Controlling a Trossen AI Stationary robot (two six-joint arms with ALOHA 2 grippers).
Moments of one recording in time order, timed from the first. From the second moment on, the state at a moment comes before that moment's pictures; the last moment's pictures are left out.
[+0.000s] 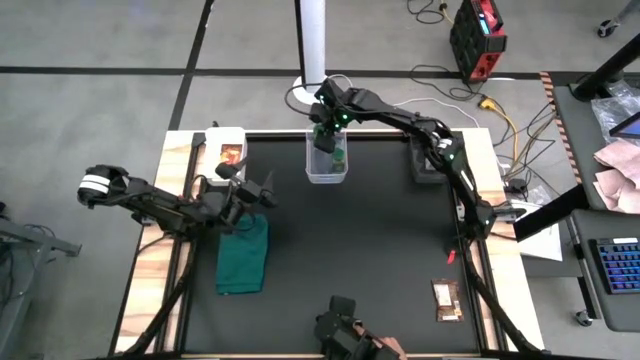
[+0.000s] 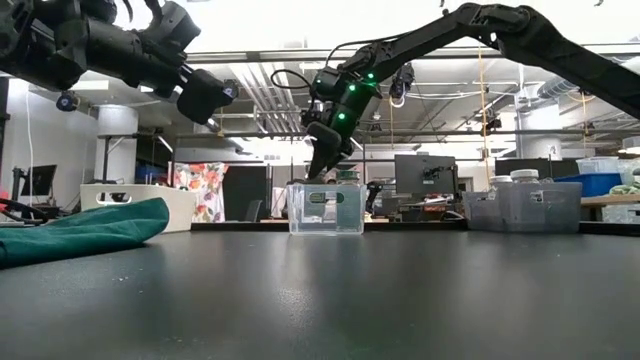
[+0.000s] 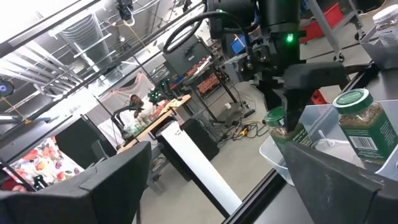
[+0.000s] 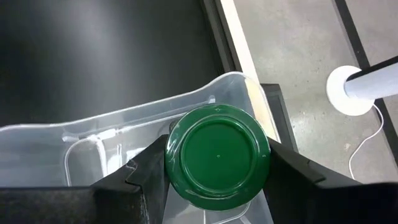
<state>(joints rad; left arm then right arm) -0.11 1.24 0.31 1.17 -1.19 0.82 -0.60 2.32 2.18 -0.86 -0.14 -0.35</state>
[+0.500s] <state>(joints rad) -0.11 1.24 0.31 1.17 -1.19 0.82 -0.60 2.32 2.16 -0.85 -0.16 -0.35</state>
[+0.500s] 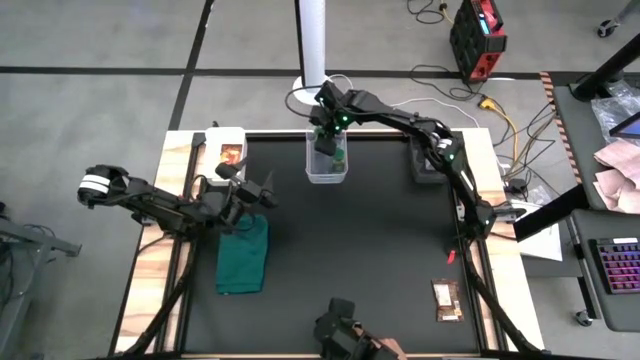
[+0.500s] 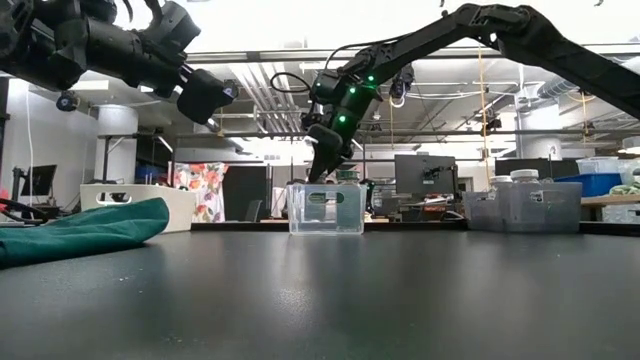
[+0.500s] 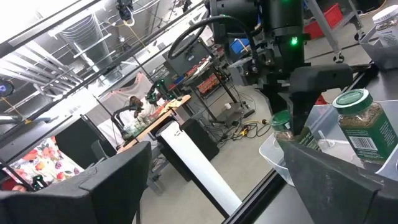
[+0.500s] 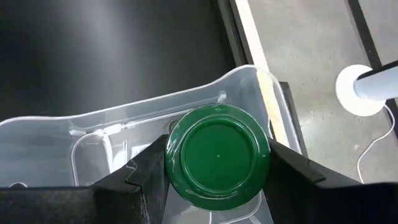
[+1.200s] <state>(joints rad) -0.11 1.24 0.31 1.17 -1.19 0.82 -0.59 2.32 2.12 -0.85 -0.16 -0.38</state>
